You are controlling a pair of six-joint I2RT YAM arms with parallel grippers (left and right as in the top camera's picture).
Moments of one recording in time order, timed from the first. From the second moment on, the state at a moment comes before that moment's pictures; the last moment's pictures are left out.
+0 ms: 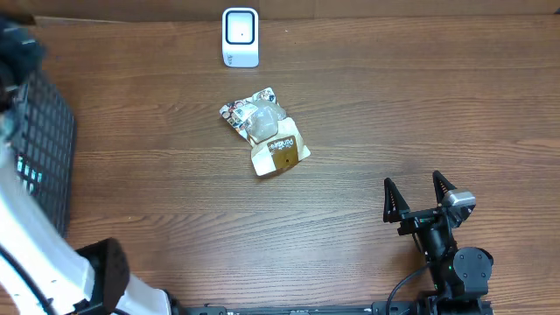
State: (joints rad) left arm 0.35 1.78 2.72 -1.68 -0.26 -0.63; right arm 0.02 0.01 0.02 -0.02 -0.18 0.20
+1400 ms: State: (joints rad) left arm 0.84 2.39 2.60 -1.27 0.11 0.01; right arm 0.02 0.01 0.02 -0.02 -0.18 0.20
